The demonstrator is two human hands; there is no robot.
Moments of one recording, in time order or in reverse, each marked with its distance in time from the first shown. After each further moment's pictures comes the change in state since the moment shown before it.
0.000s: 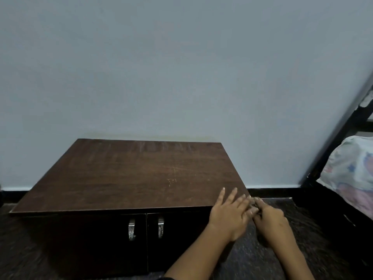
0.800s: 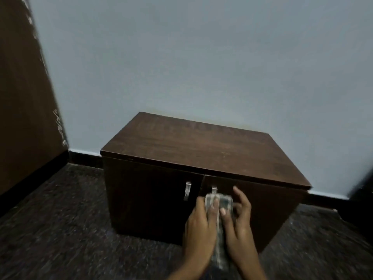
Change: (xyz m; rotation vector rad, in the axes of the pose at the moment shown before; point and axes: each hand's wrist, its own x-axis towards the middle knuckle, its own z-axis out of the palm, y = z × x) left_hand -0.216 -0.070 0.037 -0.795 0.736 -0.561; right_hand -0.151 -0.105 0.139 0.898 0.006 -0.553
